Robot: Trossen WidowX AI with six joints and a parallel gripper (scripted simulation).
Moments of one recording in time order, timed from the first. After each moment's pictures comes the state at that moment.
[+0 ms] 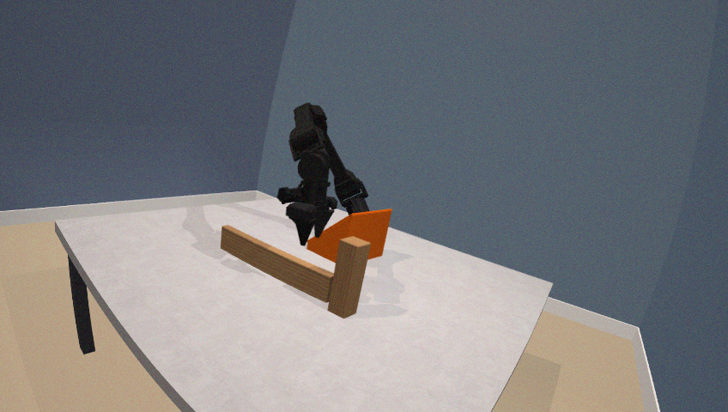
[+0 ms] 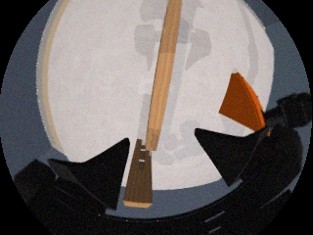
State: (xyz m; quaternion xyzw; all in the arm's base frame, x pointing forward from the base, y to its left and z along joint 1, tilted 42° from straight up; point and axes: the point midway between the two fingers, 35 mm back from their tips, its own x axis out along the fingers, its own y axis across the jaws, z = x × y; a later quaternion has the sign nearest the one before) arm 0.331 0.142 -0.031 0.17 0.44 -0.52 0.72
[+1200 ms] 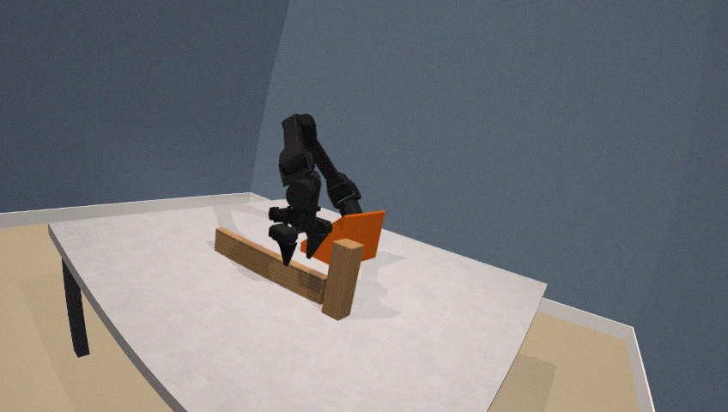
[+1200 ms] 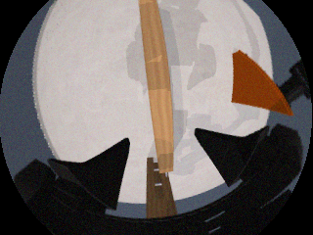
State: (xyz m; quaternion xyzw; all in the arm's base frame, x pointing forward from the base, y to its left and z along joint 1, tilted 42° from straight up) arm 0.343 0.109 -0.067 0.24 0.34 -0.58 0.70
